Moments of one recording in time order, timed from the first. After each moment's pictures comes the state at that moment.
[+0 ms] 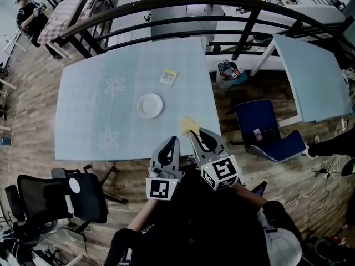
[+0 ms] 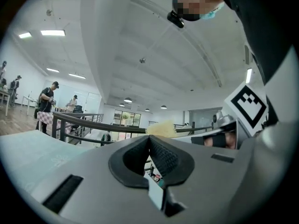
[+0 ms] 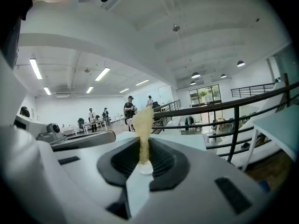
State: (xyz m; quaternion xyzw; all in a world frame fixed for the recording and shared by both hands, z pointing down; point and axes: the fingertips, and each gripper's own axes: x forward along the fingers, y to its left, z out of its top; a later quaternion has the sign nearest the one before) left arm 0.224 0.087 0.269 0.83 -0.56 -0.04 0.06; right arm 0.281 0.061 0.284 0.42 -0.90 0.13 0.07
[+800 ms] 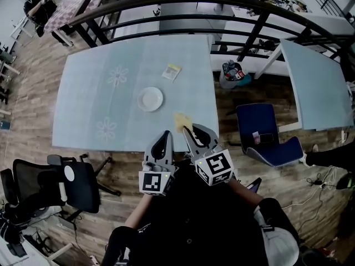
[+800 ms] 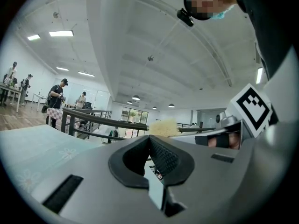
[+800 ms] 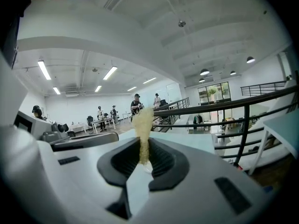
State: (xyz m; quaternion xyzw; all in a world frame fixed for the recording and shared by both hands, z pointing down) left arm 0.213 0.087 0.283 0.80 -0.60 -0.04 0.07; right arm 0.272 0.061 0.293 0.37 -0.92 0.12 0.07
